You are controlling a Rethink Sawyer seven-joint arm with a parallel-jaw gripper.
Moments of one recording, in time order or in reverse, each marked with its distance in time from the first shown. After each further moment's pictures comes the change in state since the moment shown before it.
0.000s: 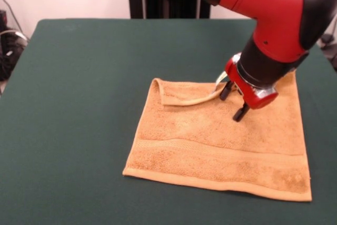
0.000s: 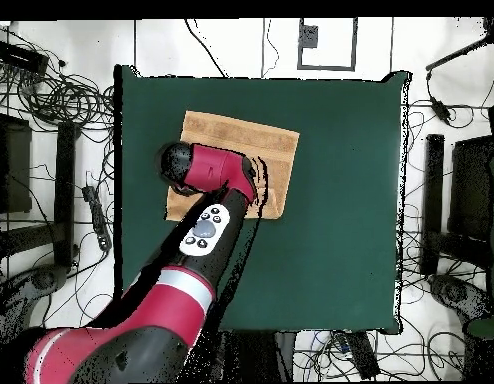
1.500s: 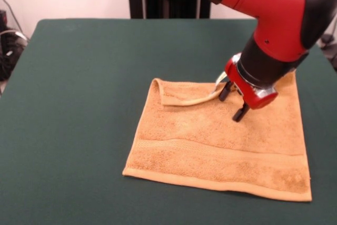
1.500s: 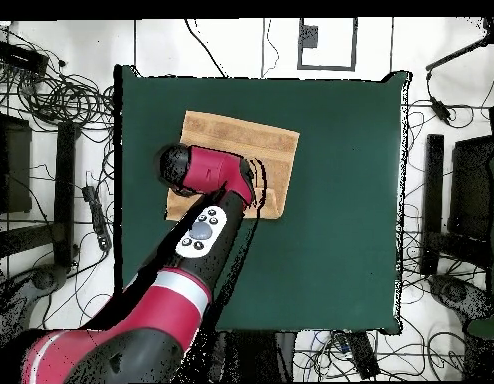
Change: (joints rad) arm 0.010 0.001 -0.009 0.011 0.001 -0.028 0.000
